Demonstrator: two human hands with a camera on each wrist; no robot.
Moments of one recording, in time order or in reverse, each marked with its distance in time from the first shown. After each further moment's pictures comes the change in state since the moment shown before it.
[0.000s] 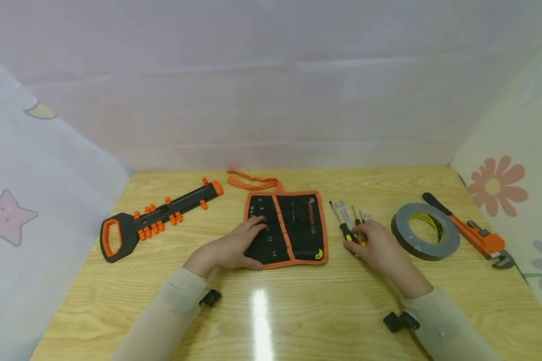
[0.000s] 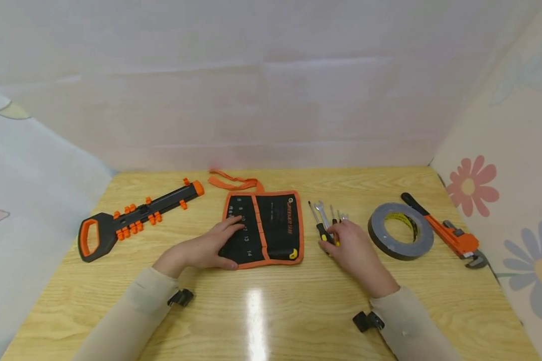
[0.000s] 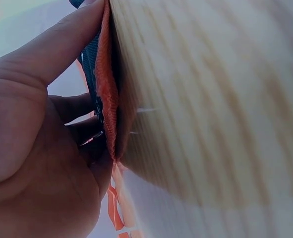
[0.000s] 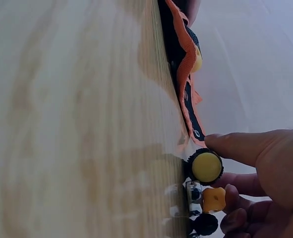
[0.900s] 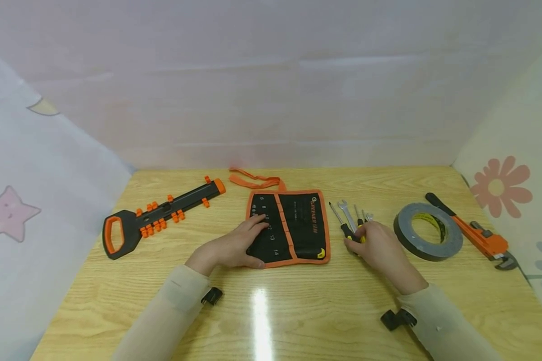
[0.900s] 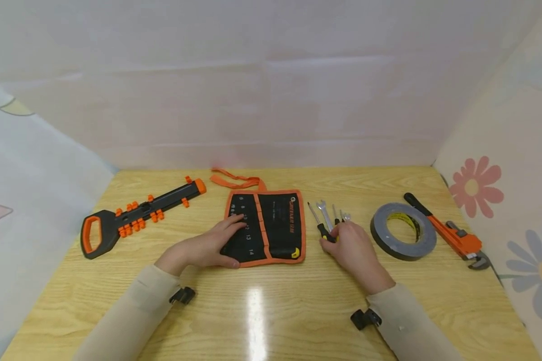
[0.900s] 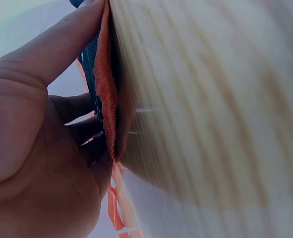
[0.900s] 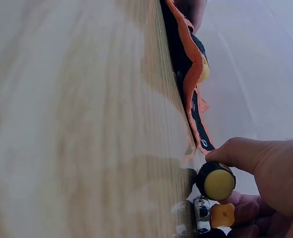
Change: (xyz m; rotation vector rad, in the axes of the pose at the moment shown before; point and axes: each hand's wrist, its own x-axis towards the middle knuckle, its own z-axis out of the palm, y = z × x) left_hand -0.001 0.000 0.000 -0.019 0.006 0.000; right_hand 0.007 -0.006 0.002 -0.045 -0.017 0.119
